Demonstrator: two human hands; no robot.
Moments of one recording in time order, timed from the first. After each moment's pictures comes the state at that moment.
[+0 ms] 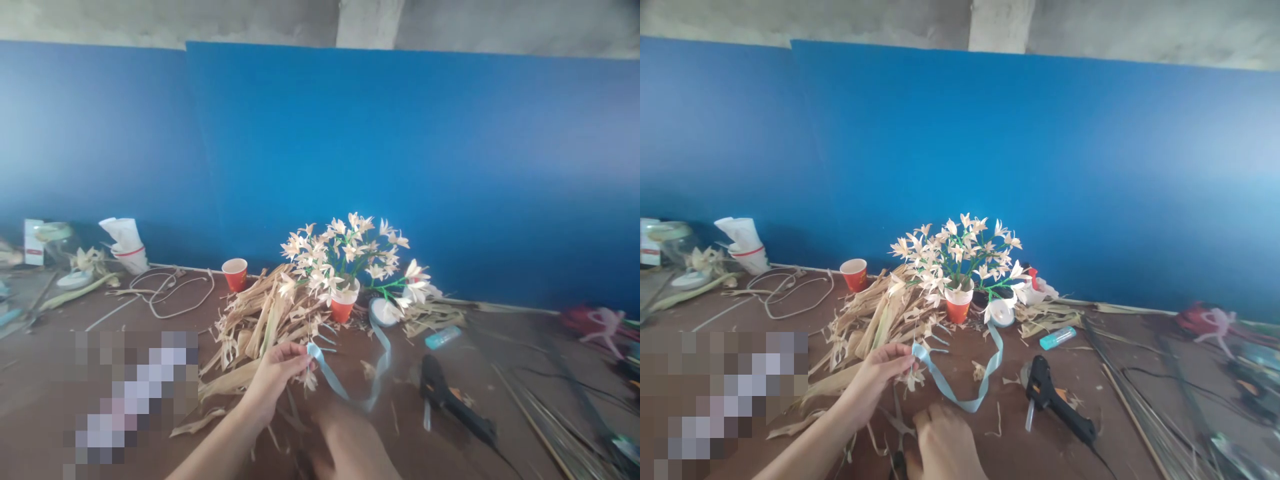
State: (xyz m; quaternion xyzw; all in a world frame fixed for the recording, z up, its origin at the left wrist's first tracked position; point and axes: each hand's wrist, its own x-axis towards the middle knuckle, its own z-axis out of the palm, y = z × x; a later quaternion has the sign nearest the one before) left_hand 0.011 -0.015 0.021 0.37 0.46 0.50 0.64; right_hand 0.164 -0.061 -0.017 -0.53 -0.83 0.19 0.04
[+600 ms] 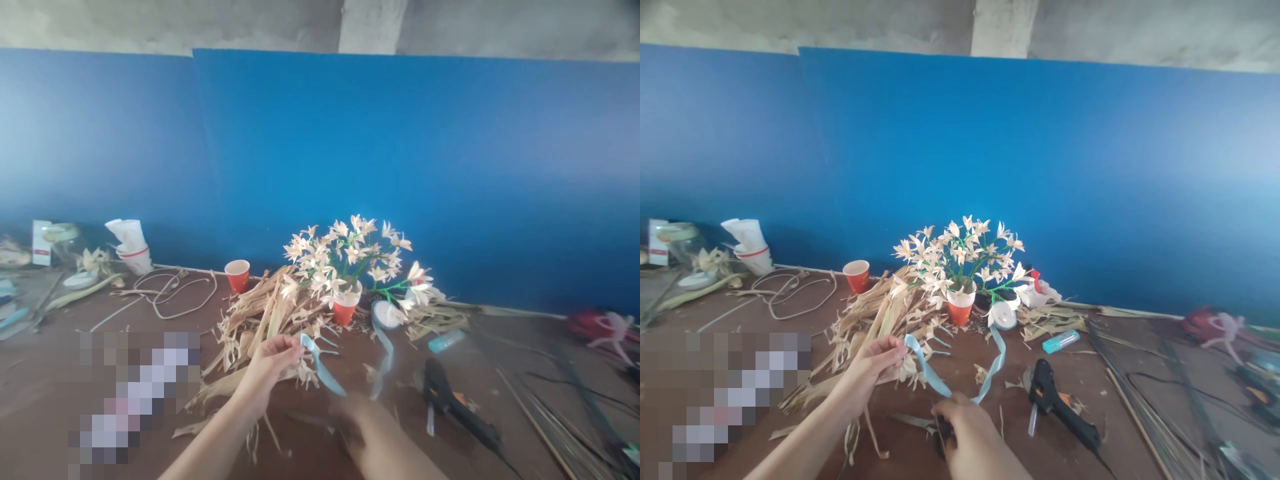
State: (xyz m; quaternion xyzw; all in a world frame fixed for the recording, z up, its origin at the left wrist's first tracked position) left_hand -0.002 -0.012 0.033 0.34 0.46 0.52 0.63; right_hand 0.203 -0.055 0.025 -0.54 -0.77 0.31 0.12
